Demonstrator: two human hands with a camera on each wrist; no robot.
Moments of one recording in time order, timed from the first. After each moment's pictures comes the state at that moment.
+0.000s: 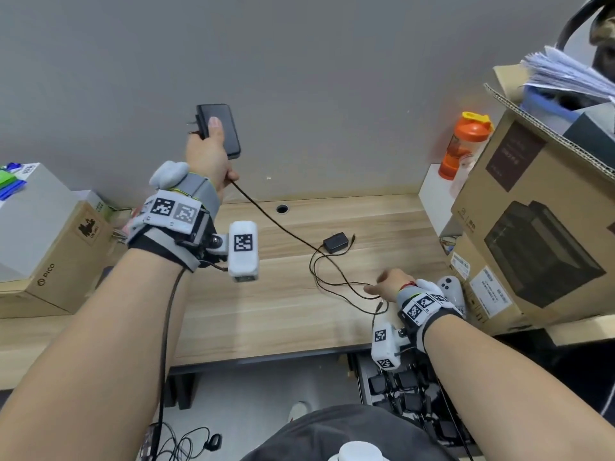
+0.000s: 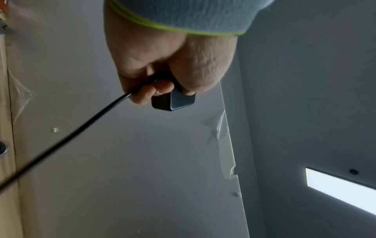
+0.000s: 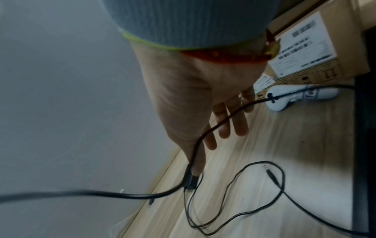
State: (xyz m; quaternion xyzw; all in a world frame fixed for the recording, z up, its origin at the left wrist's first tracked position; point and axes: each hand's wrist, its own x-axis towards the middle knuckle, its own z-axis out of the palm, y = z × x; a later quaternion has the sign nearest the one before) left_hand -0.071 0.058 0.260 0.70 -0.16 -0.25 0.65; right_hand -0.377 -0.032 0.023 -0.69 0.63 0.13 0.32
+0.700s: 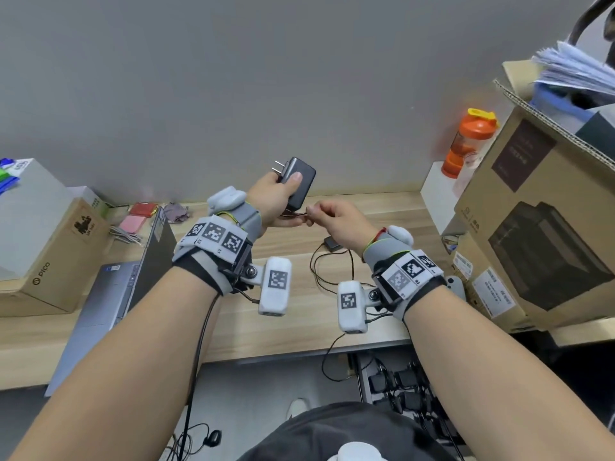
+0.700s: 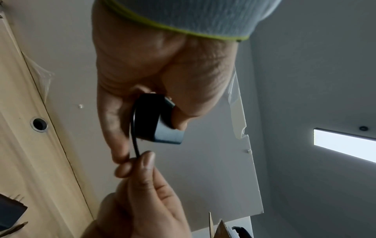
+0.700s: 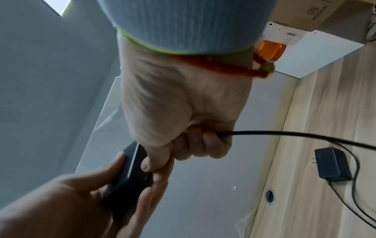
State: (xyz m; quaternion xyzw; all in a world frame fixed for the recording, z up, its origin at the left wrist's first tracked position) left_hand -0.133 0.054 0.218 0.70 -0.28 -0.44 0.49; right_hand -0.268 -0.020 0.149 -0.78 0.30 -0.21 0.50
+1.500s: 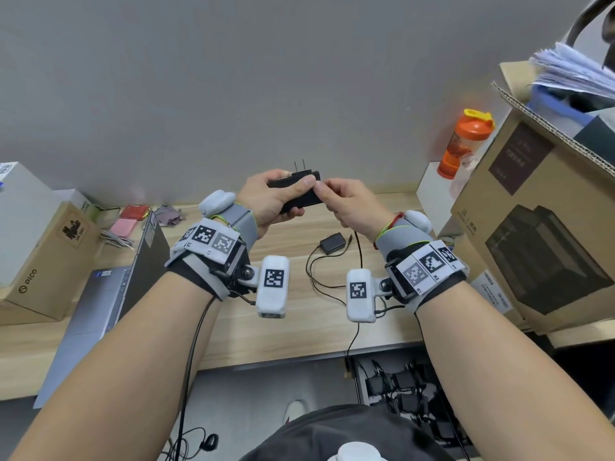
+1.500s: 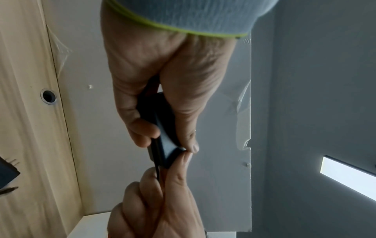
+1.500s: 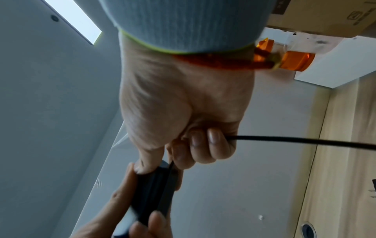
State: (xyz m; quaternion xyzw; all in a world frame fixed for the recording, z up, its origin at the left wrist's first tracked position) left_hand -0.129 0.047 0.219 0.62 -0.28 -0.47 0.56; right_hand -0.277 -0.040 0.190 -0.76 0.32 -0.24 0.52
